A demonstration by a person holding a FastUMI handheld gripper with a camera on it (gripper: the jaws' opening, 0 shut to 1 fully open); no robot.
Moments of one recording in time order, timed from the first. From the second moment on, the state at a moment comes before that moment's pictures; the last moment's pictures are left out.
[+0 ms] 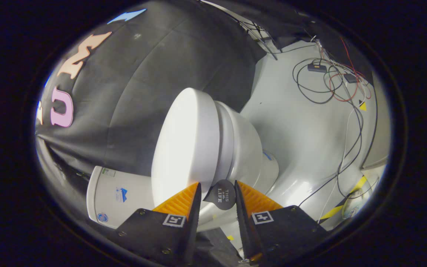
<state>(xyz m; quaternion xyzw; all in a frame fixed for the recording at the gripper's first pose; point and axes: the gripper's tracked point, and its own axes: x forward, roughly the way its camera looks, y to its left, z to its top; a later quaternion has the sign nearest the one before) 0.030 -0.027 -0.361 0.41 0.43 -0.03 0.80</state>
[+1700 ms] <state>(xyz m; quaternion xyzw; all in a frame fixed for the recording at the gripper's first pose) 0.034 -0.031 -0.352 0.41 0.44 0.00 0.80</state>
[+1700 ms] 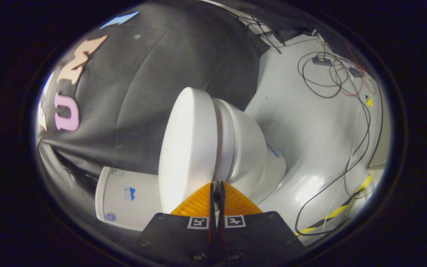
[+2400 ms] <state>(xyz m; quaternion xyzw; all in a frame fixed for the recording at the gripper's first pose) 0.052 0.015 -0.261 0.33 0.37 0.07 0.86</state>
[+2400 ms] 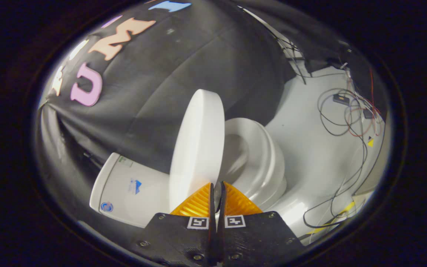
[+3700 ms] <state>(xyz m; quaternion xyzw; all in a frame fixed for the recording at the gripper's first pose) 0.060 0.078 -0.180 0.19 0.26 0.19 0.93</state>
